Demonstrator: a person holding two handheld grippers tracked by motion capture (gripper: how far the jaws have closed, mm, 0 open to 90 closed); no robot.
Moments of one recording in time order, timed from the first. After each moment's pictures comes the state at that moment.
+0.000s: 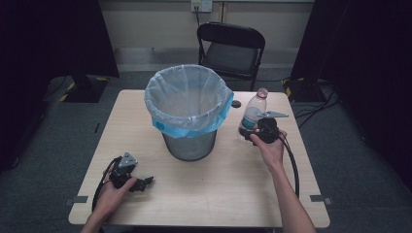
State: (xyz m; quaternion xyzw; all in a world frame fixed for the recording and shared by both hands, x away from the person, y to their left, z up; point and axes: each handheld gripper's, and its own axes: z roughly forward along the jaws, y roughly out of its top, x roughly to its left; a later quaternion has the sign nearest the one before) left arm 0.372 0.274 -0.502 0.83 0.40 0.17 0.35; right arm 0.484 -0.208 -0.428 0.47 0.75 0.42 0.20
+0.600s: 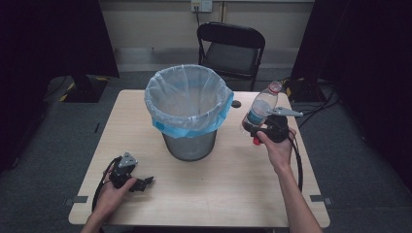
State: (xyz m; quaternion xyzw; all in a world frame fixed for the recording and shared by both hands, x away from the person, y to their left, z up) left arm 0.372 0.274 -0.502 0.83 0.40 0.17 0.35; right arm 0.453 -0.215 -0.379 0.46 0.72 0.47 0.22
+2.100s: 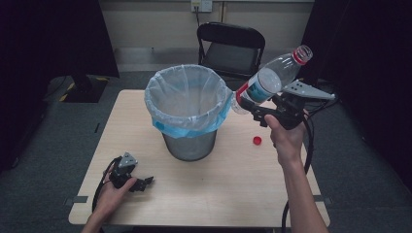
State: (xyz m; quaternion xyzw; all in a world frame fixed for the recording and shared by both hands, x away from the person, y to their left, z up) left arm 0.372 0.274 -0.502 0.83 0.40 0.17 0.35; right arm 0.396 -0.190 -0.246 0.35 0.67 0.61 0.22
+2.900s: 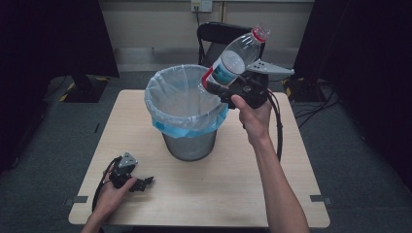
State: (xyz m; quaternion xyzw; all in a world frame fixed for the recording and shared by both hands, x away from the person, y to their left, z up) left arm 0.372 0.274 -0.502 0.83 0.40 0.17 0.35; right arm 0.444 -0.119 -0.232 0.31 0.69 0.64 0.16
